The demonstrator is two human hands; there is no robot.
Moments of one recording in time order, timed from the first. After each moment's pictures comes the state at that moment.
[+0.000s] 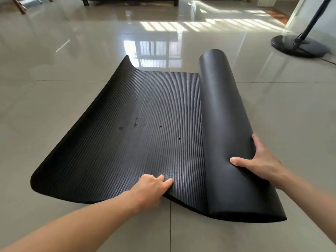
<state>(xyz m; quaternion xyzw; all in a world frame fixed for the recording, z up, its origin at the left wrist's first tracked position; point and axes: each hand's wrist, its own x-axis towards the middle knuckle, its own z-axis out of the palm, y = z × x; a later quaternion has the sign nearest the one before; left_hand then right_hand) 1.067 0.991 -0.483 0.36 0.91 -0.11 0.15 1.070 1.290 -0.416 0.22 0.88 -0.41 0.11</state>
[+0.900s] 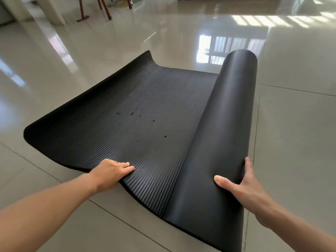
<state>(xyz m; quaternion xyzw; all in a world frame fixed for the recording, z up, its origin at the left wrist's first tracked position) 1.127 0.699 -0.448 0.13 0.96 -0.15 0.20 1.075 1.049 -0.447 0.07 0.78 -0.57 0.26</state>
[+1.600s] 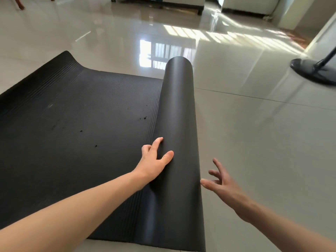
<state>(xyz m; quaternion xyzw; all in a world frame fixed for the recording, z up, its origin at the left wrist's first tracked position) 1.044 0.948 -0.437 -0.07 0.82 0.54 0.18 1.091 1.160 -0.432 0.12 0.81 -0.52 0.23</state>
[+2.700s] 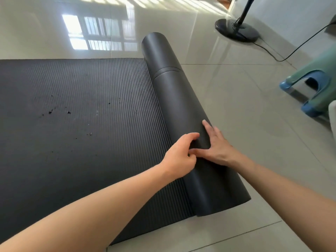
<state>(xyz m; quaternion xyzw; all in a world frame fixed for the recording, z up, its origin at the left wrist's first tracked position) 1.069 1.213 -0.447 0.26 0.81 0.48 0.21 1.086 1.366 -0.441 0.20 0.93 -0.27 0.16</state>
